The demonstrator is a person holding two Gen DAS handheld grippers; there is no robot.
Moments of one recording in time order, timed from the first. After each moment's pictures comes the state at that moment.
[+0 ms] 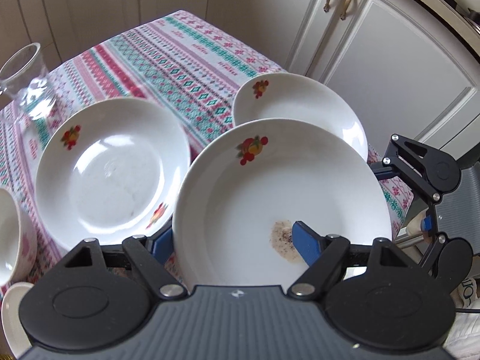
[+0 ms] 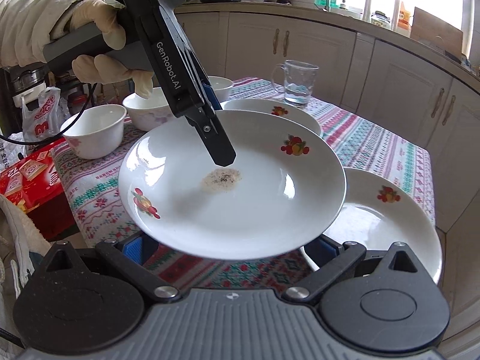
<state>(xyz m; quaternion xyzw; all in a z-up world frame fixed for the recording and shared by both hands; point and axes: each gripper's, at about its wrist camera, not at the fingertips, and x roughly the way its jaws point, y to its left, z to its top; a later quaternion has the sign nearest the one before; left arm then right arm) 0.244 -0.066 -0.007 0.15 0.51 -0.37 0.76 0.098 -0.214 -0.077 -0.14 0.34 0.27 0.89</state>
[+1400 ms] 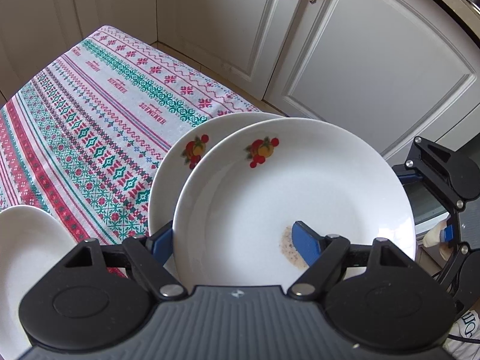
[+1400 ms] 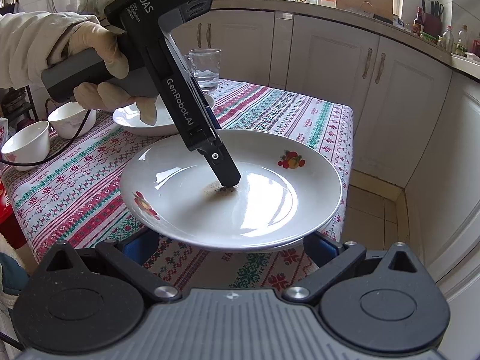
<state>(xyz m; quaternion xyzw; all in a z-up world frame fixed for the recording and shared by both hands) 0.297 -0.188 -0.041 0.19 0.51 -0.43 0.72 0.104 -0.312 -0.081 -0.08 0.35 0.16 0.92</state>
